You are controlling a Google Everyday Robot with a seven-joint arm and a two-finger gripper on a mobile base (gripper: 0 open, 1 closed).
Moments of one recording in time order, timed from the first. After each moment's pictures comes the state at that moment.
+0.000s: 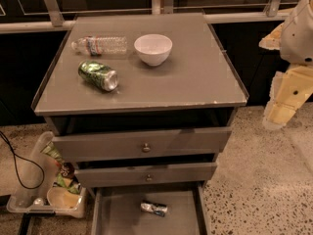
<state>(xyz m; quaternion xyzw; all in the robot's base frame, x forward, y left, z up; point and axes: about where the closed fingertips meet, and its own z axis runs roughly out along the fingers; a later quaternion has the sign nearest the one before) 0.439 -0.216 0.980 -0.60 0.78 -0.04 0.17</state>
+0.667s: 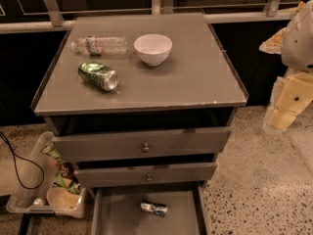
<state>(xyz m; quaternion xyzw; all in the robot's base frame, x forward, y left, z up) 0.434 -0.216 0.974 -0.60 0.78 -0.03 0.17</state>
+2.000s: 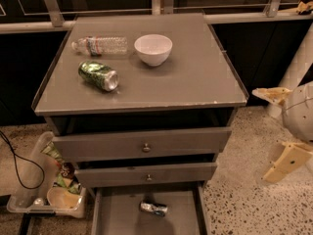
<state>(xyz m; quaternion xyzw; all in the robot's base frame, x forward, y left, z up) 0.392 -0.211 0.894 -0.62 0.74 0.03 0.27</state>
